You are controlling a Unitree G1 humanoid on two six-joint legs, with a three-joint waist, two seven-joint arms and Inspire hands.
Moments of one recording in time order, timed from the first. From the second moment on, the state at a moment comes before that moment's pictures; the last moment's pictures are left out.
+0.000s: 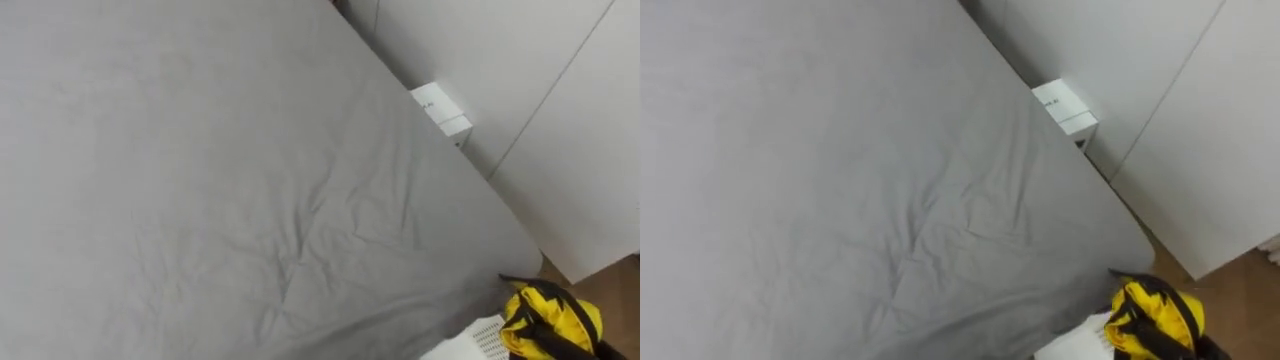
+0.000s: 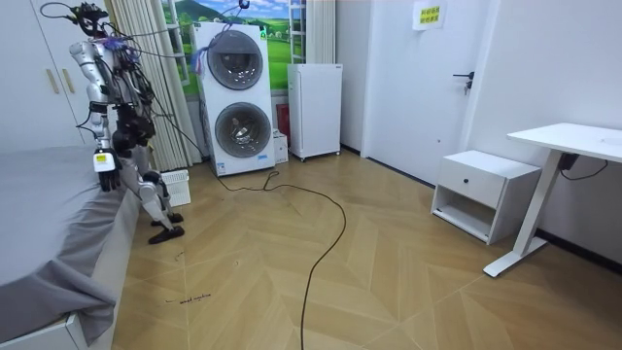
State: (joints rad) left arm 0.26 0.22 0.07 1.09 -0.13 0.20 0.10; right arm 0.10 -0.29 -0.30 0.83 0.42 0.02 -0.22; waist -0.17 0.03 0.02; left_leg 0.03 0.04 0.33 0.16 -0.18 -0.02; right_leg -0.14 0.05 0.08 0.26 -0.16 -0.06
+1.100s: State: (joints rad) left arm 0.10 0.22 -0.10 1.17 -0.21 0.18 0.08; right arm -0.13 -0.39 -0.37 1.12 0.54 -0.11 -0.31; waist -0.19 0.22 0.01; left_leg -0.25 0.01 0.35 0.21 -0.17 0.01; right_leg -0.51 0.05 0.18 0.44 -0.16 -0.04
